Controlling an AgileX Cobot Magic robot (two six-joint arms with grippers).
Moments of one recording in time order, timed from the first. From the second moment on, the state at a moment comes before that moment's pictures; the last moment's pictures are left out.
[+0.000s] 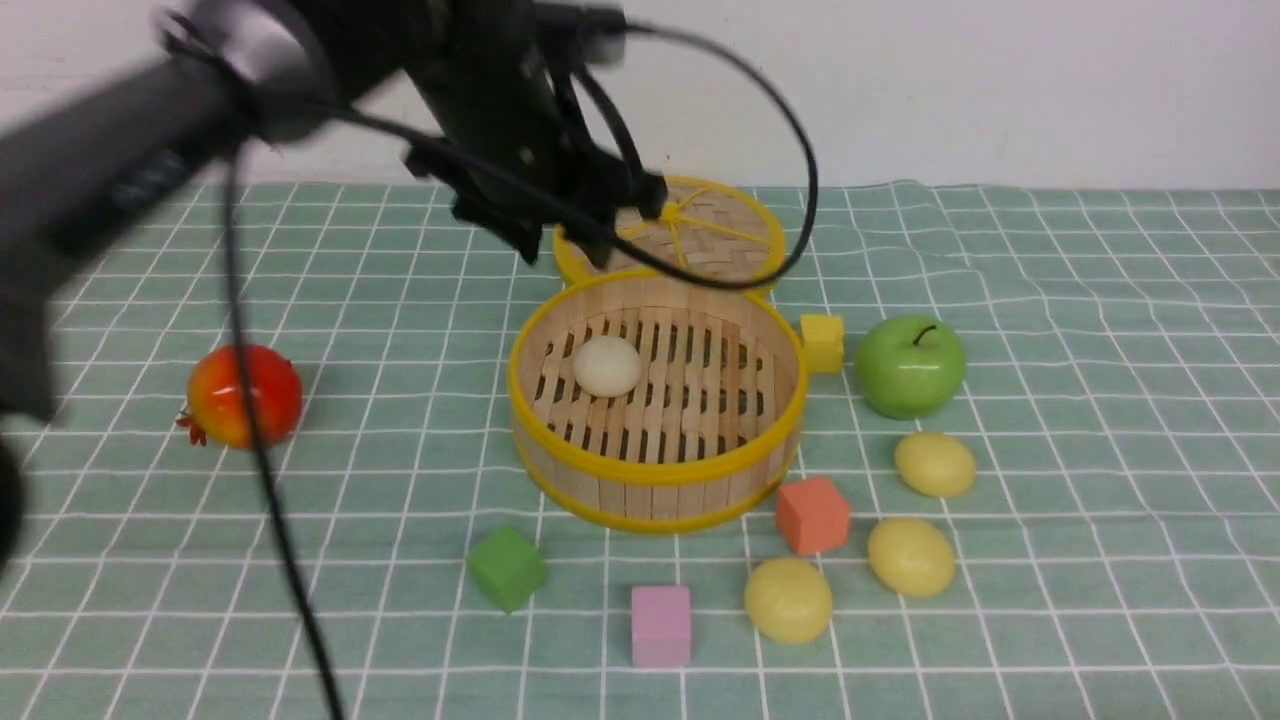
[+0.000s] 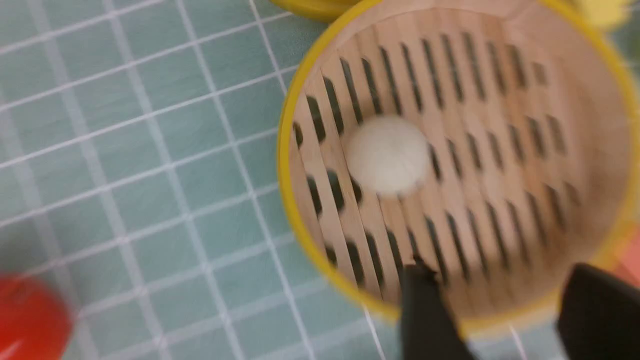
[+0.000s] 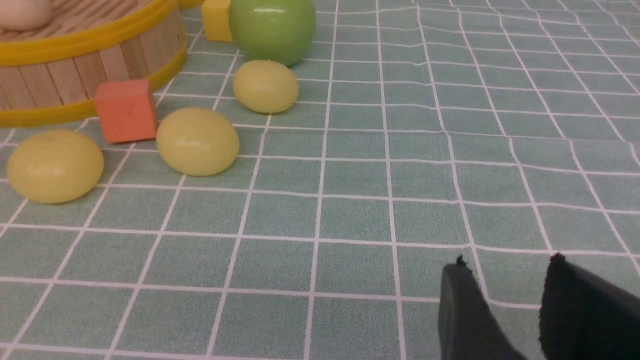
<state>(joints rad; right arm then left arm) 0.01 -0.01 0.02 0.07 0.37 -0.03 -0.47 1.93 -2.07 0.05 1.18 -0.15</state>
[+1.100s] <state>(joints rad) 0.01 -0.01 0.02 0.11 0.33 0.00 -0.51 0.55 -0.33 -0.29 0.03 0.03</state>
